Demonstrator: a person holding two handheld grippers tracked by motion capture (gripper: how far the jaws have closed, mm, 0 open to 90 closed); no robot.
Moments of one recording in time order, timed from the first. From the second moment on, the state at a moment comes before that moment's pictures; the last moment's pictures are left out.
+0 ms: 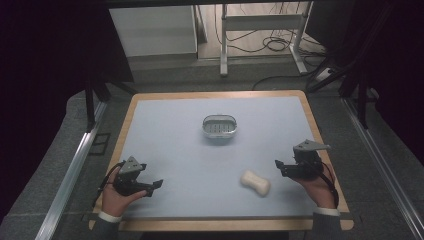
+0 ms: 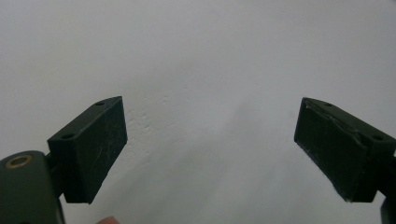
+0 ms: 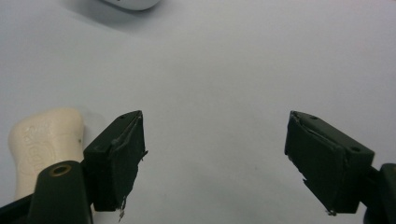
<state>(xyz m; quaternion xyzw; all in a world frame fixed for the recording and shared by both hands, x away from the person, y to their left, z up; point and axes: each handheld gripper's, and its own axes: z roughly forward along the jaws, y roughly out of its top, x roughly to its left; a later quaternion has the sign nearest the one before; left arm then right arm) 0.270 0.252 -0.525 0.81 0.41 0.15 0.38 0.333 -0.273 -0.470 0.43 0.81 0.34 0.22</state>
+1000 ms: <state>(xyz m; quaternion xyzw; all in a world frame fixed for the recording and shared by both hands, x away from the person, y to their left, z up) 0.269 0.251 -0.525 0.81 0.41 0.15 0.39 0.326 -0.223 -0.464 0.36 0.88 0.27 0.15</state>
